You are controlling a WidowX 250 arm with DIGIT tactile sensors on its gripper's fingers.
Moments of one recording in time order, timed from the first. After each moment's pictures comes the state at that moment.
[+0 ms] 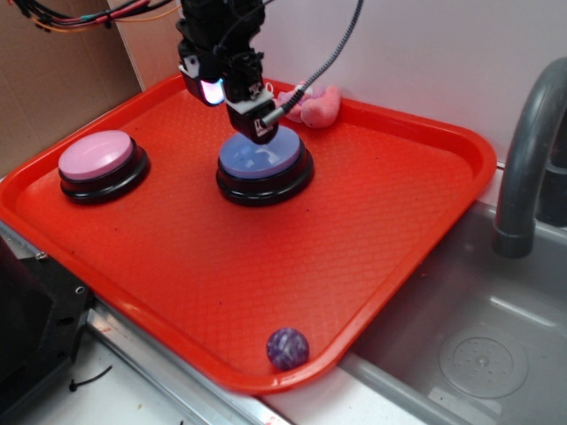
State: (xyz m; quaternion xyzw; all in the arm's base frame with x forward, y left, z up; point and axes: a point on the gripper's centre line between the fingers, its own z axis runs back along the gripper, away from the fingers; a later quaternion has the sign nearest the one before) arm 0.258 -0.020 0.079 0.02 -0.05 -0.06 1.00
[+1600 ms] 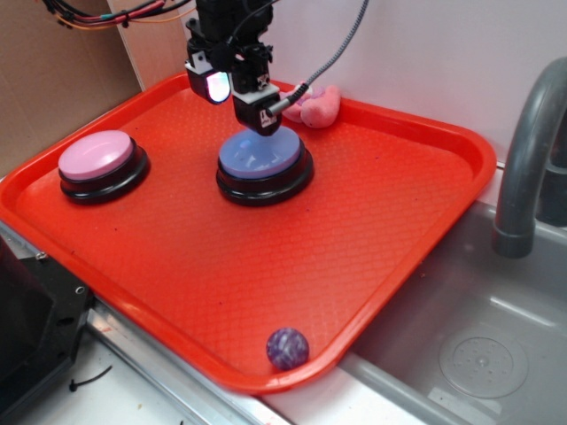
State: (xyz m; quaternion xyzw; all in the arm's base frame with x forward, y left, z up) arm 0.267 -0.001 0.081 0.01 0.01 -0.03 1.00
